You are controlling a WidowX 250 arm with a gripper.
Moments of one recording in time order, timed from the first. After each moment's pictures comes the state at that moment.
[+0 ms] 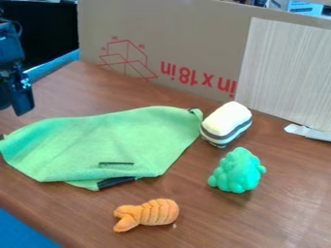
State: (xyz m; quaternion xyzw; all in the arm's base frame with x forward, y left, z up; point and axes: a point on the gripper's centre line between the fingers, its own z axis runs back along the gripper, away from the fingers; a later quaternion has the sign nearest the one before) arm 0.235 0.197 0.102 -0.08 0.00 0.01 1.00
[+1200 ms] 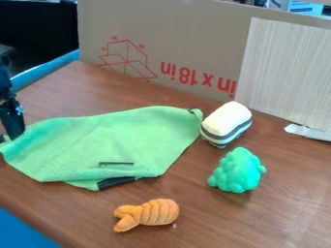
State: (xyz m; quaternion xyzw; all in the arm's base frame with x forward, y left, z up) arm 0.222 0.232 0.054 -0.07 0.00 0.11 0.99
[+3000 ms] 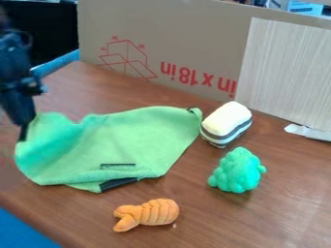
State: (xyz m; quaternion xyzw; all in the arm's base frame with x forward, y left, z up) arm 0.239 0.171 0.095 -0.10 -0.01 0.14 0.98
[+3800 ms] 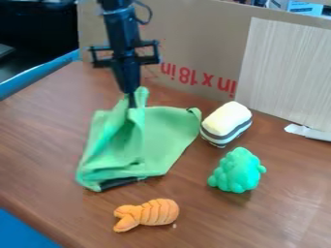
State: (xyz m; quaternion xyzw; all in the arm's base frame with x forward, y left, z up) arm 0.355 0.077 0.115 -0.10 0.01 0.17 0.98
